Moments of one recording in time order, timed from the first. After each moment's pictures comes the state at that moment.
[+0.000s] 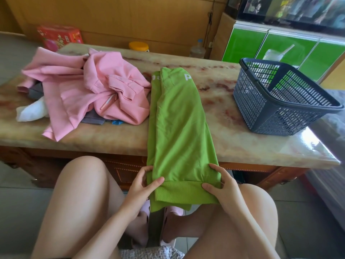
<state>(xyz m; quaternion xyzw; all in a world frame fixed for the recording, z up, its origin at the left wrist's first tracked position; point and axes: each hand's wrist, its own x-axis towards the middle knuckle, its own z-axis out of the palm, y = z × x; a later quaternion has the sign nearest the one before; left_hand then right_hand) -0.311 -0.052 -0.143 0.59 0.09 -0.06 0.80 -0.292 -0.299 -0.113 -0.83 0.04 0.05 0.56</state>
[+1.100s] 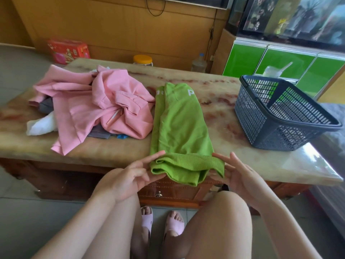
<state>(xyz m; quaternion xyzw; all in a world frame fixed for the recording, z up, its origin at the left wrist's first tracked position) -0.272 -0.009 -0.053 0.44 -0.06 -0.23 0.86 -0.247 -0.310 -0.028 -0.54 0.02 0.21 0.82</state>
